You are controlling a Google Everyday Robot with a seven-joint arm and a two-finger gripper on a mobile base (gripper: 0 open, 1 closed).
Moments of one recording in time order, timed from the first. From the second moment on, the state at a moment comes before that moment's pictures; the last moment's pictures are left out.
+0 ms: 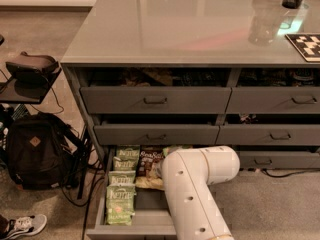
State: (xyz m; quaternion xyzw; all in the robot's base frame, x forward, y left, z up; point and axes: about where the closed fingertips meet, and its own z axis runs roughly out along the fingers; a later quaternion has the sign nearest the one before) arm 0.704 0.032 0.151 -0.31 0.91 0.23 0.18
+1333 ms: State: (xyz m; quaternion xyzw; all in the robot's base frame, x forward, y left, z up) arm 0.706 0.038 0.196 -0.32 0.90 0.22 0.21
